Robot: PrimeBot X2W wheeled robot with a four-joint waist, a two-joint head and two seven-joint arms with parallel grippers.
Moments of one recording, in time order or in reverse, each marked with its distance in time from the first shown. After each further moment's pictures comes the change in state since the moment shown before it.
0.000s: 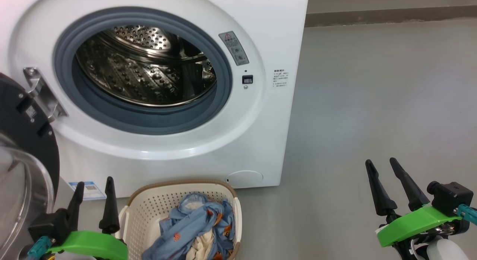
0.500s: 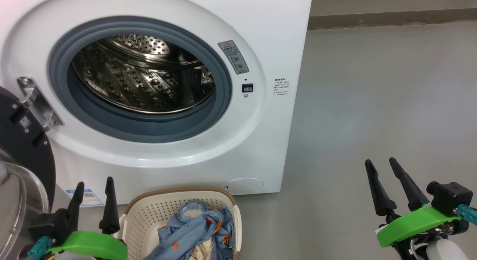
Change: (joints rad) left arm 0.000 -0.004 0.006 0.001 0.008 -0.001 0.000; right arm 0.000 0.001 0.001 -0.001 0.000 0.000 0.000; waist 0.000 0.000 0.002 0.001
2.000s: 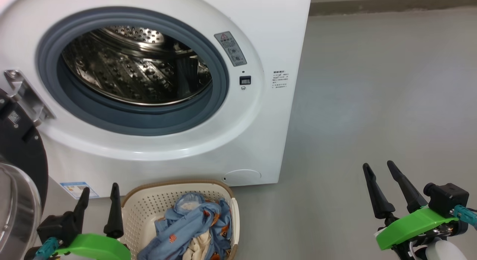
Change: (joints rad) left arm -0.004 -0.002 -0.013 0.047 0.018 -0.016 0.000; right arm 0.000 -0.012 0.018 0.013 -0.001 0.000 0.000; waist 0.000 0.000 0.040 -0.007
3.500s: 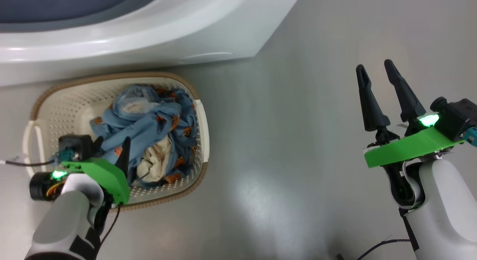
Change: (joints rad) left arm -0.556 0.032 -0.222 0.659 -0.015 -0.070 0.059; right arm -0.320 0.044 0.009 -0.084 -0.024 0.000 0.000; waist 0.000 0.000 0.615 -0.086
